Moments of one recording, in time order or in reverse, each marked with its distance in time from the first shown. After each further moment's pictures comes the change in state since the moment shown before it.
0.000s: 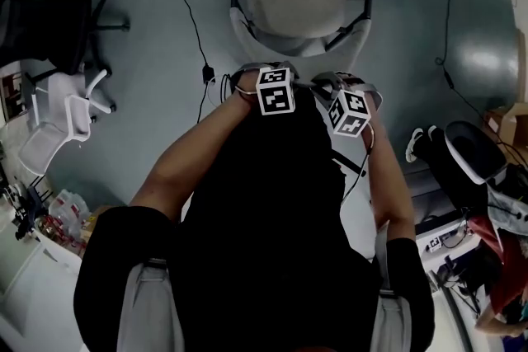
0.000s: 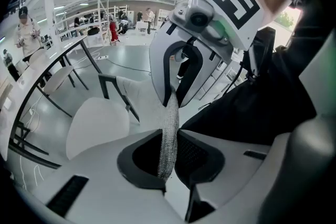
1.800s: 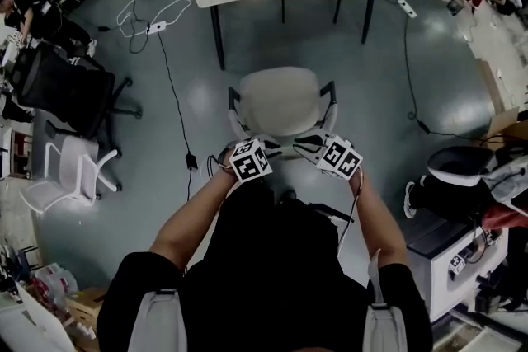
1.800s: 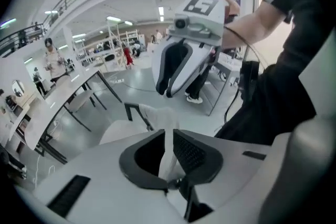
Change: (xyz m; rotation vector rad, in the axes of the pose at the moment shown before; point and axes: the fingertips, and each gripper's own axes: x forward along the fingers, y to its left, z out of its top) left arm -0.054 -0.155 0.037 0.015 -0.177 0.232; right arm -0.127 0.114 0.048 0.258 -0.423 -0.118
